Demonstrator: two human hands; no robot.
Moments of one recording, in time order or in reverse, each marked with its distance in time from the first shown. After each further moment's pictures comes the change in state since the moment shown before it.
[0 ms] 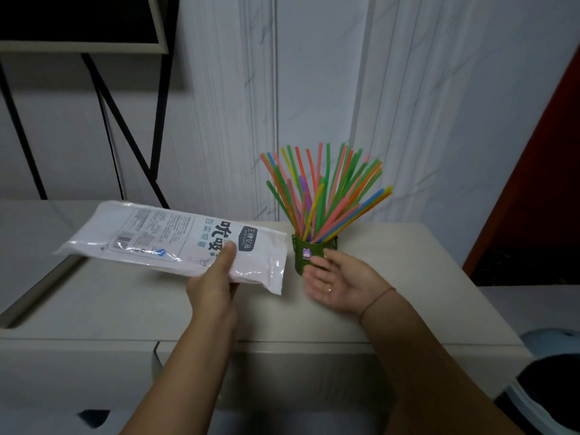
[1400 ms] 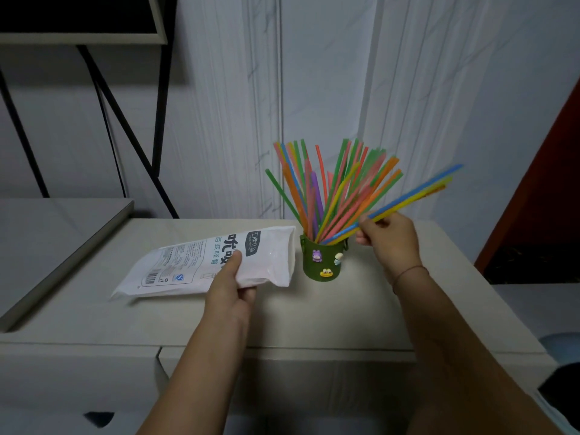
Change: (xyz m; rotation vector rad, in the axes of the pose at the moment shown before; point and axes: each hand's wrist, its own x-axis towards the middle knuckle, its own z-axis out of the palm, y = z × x) left_hand 0.015 -0.009 0.012 -0.236 0.121 -0.338; right_hand 0.015 -0.053 -0.018 -0.575 0.409 -0.887
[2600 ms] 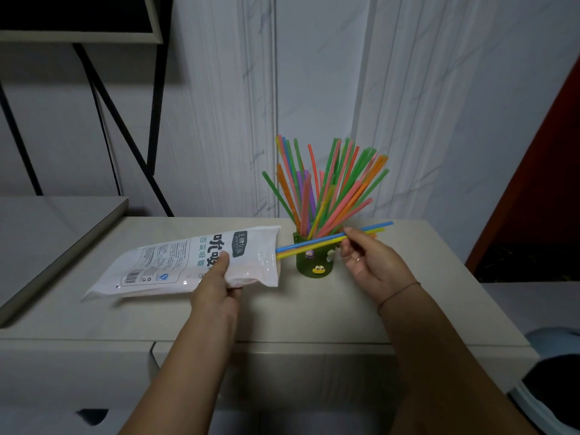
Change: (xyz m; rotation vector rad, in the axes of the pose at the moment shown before) left_hand 0.006 0.003 -0.008 -0.003 0.035 0.086; right_hand -0.037 -0.007 0.003 0.867 -0.138 0.537
